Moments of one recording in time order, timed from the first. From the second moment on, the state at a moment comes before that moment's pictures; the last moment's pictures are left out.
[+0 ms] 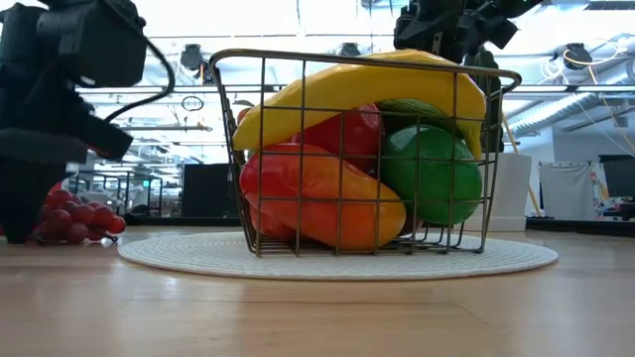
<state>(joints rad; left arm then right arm) -0.34 1.47 0.71 -0.91 0.01 -1.20 -0.38 1.25 0.94 -0.39 -0.73 0.38</state>
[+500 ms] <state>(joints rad) -0.32 1.46 0.63 -0.76 0.03 -1.03 -0.36 1.25 0.94 -0.30 -0.67 0.57</state>
